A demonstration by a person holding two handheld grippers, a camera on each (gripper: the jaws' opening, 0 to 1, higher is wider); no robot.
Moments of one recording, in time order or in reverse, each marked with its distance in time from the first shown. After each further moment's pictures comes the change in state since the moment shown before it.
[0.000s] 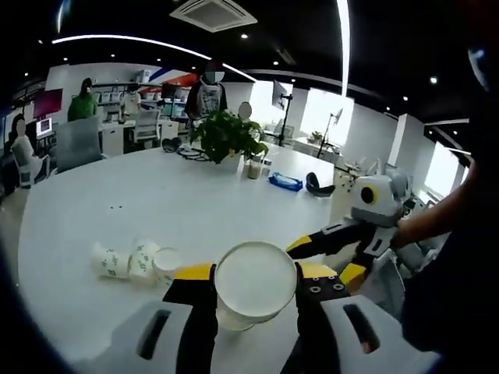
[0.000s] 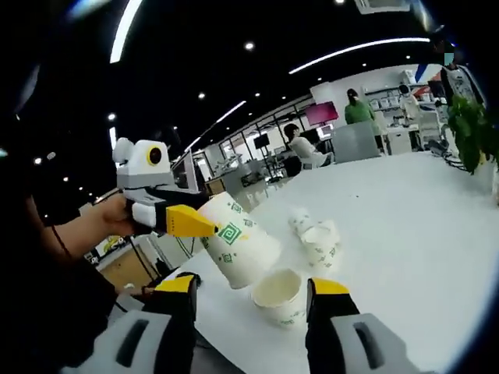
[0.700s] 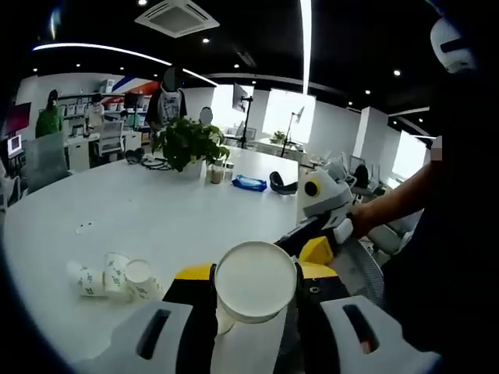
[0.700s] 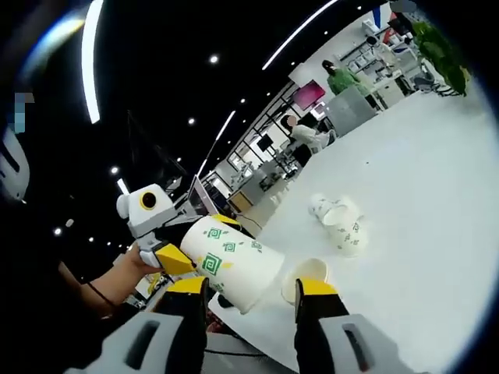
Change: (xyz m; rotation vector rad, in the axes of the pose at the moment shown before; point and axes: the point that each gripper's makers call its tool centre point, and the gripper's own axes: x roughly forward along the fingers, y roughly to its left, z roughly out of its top) left arm -0.003 -0.034 0.001 0.079 -0.033 -0.192; right arm -0.005 0.008 0.005 0.289 -0.044 0.154
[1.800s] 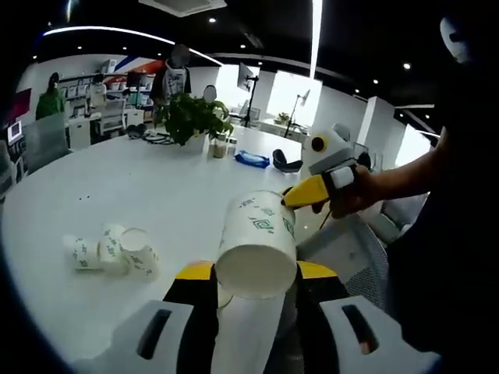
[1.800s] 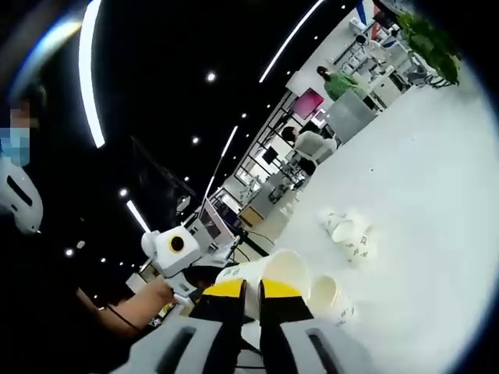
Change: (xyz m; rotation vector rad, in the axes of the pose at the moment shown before) left arm 0.000 0.009 -0.041 -0.056 0.123 0.021; right arm -0.006 0.016 0.029 0.065 -0.081 0.056
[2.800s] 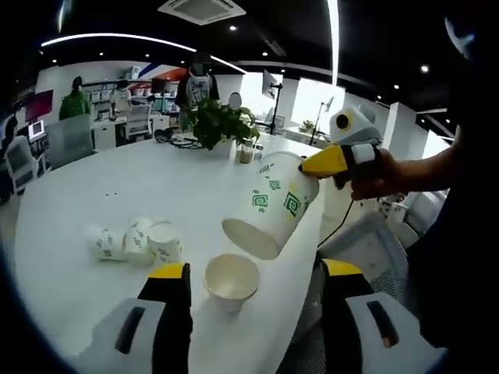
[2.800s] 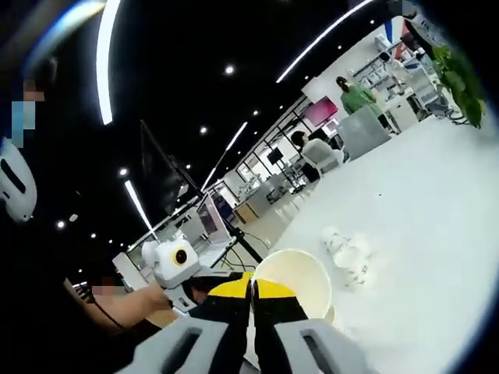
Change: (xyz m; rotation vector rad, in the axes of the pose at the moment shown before) left arm -0.015 0.021 -0.006 -0.014 -0.061 0.151; right arm 0.018 0.011 0.022 -0.194 0.055 -0.054
